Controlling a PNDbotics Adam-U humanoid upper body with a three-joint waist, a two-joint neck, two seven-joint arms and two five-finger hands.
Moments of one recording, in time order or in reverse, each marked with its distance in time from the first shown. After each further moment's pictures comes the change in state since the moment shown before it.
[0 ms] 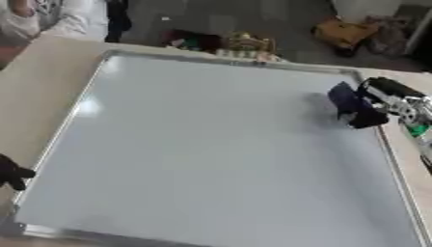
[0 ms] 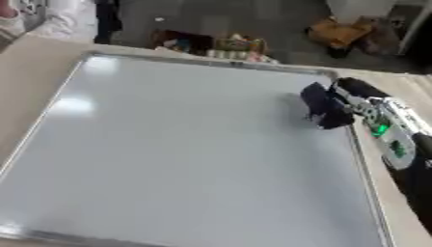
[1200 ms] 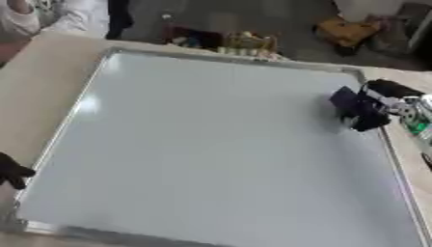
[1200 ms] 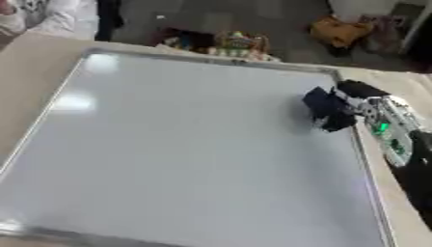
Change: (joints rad) left arm 0.000 0.000 0.000 0.000 -0.008 0.003 -0.005; right arm -0.014 -0.003 0.009 0.050 0.082 -0.039 0.053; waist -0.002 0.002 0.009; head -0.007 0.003
